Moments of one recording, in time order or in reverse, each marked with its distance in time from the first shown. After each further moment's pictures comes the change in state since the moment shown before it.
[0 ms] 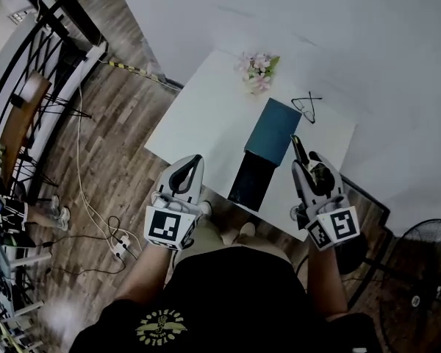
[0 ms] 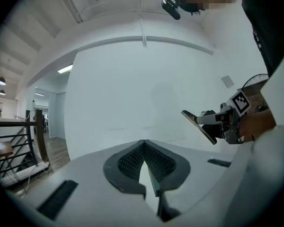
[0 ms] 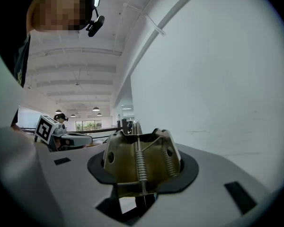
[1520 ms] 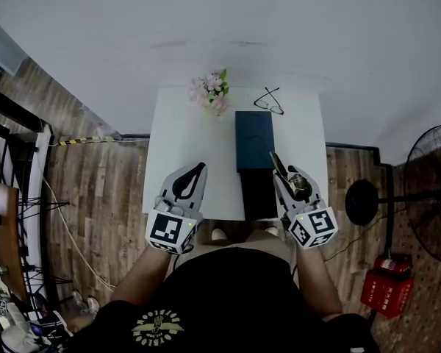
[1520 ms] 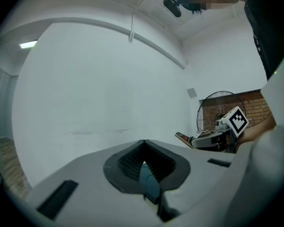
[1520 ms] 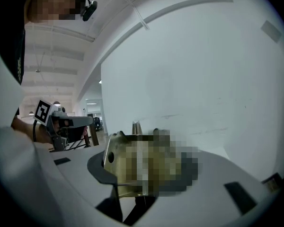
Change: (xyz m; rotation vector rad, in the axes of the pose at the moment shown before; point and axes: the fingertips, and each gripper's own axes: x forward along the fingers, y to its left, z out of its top) left arm 0.091 0.046 0.002 0.034 -0.013 -0.540; right arm 0.035 0.019 -0.074 0.097 0.061 -0.466
